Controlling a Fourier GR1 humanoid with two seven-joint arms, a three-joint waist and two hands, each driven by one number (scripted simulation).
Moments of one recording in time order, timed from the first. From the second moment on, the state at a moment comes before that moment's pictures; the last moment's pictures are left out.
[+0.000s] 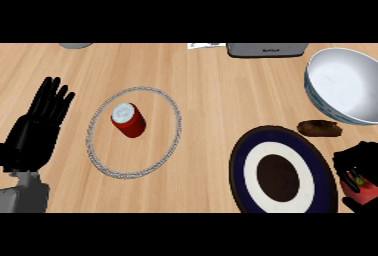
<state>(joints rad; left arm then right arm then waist) -0.13 0.21 0.18 -1.59 0.31 -0.09 0.07 0.02 -0.87 0.20 -1.65 0.64 0.28 -0.36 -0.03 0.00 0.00</state>
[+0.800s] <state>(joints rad) -0.13 0.21 0.18 -1.60 0.31 -0.10 0.08 -0.02 -0.96 -0.35 -1.66 0.36 0.32 -0.26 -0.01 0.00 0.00</state>
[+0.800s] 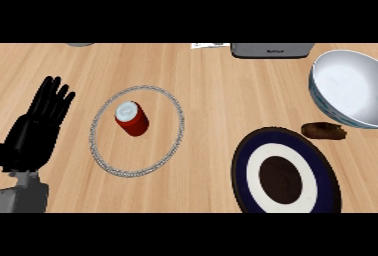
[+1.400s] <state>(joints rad) -0.17 0.19 0.15 -1.59 0.29 -0.10 0.08 -0.46 -0.89 -0.27 -1.14 0.44 0.26 -0.28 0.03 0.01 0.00</state>
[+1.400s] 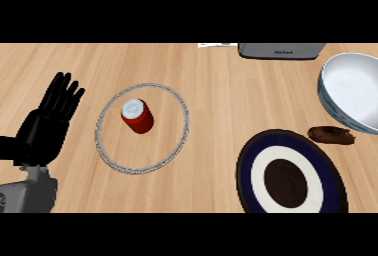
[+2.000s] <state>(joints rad) -0.18 0.18 0.14 -1.58 0.29 -0.12 0.07 -0.79 -0.80 -0.17 -0.56 0.63 0.09 -0.45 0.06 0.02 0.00</state>
